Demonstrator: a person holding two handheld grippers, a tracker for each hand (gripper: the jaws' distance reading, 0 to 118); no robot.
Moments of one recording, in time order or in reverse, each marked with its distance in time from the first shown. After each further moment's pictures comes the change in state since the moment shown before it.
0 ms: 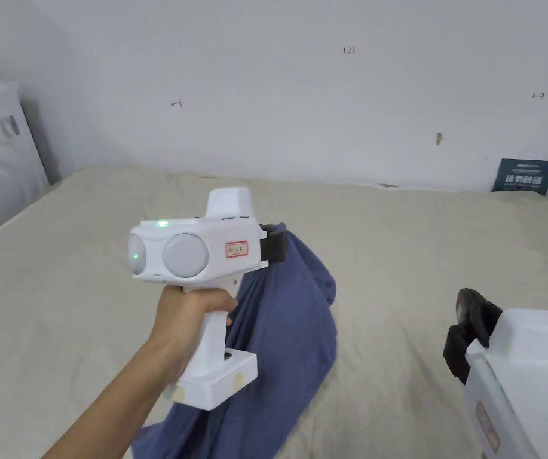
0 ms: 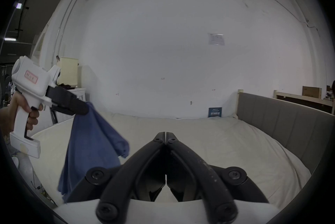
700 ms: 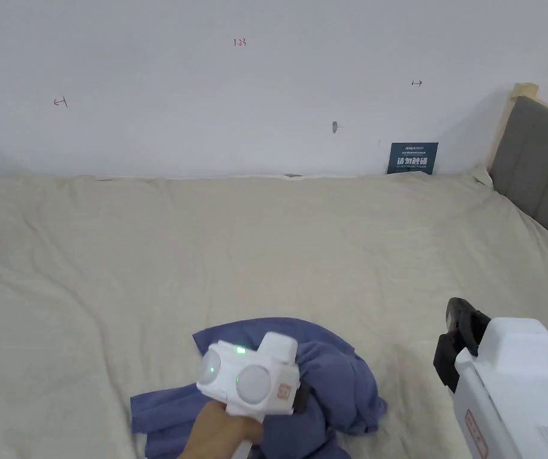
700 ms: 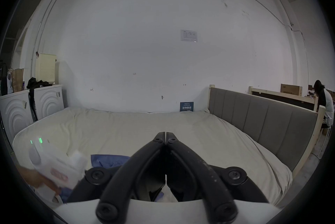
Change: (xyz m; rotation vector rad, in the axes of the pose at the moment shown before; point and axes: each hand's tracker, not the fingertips) left arm 0.087 -0.204 -0.152 -0.575 -0.067 -0.247; right arm 0.090 -0.030 0.021 -0.048 -0.190 -0.004
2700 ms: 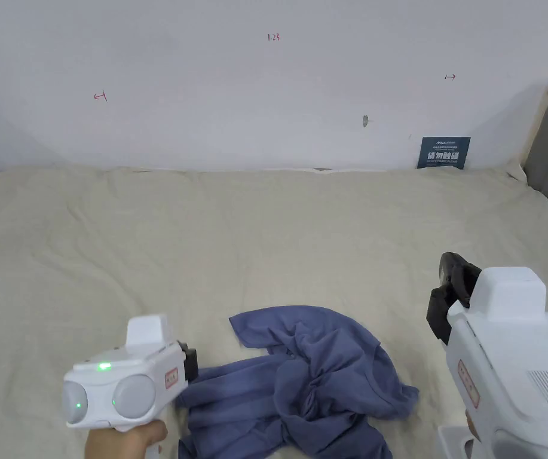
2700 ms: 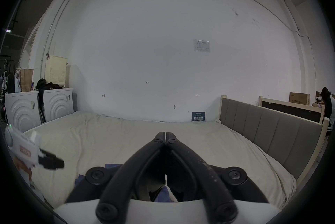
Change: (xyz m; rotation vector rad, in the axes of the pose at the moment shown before) left arm -0.108 -0.083 0.139 0.297 0.328 0.416; right arm -0.050 0.032 0.011 0.069 0.082 0.032
